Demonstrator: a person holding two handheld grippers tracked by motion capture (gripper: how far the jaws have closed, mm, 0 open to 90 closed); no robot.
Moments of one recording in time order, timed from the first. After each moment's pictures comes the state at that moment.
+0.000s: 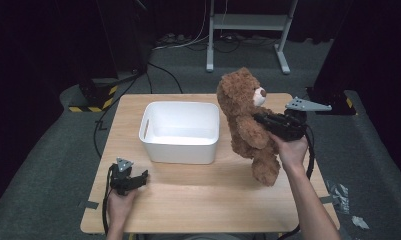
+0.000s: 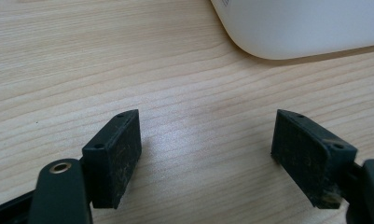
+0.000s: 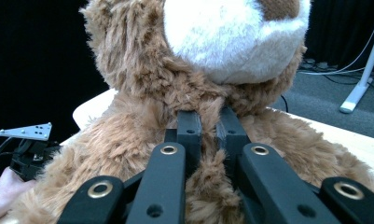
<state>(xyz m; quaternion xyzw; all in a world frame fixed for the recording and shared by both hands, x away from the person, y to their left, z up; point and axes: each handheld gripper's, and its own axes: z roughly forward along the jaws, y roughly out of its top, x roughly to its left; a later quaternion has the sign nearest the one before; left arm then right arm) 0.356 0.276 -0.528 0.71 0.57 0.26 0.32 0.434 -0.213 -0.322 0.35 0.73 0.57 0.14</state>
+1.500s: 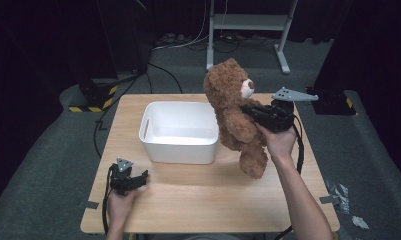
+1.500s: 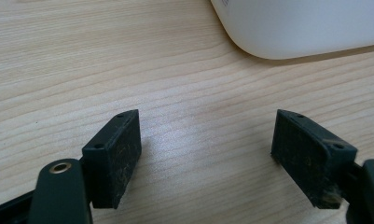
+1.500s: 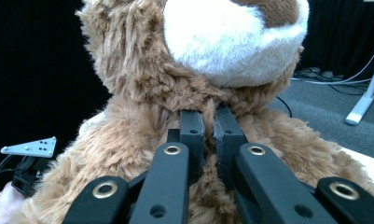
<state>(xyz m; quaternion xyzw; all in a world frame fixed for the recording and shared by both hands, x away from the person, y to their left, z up) 0.356 0.276 -0.528 0.71 0.57 0.26 0.32 0.444 -0.180 -0.303 0.33 0.73 0.57 0.15</state>
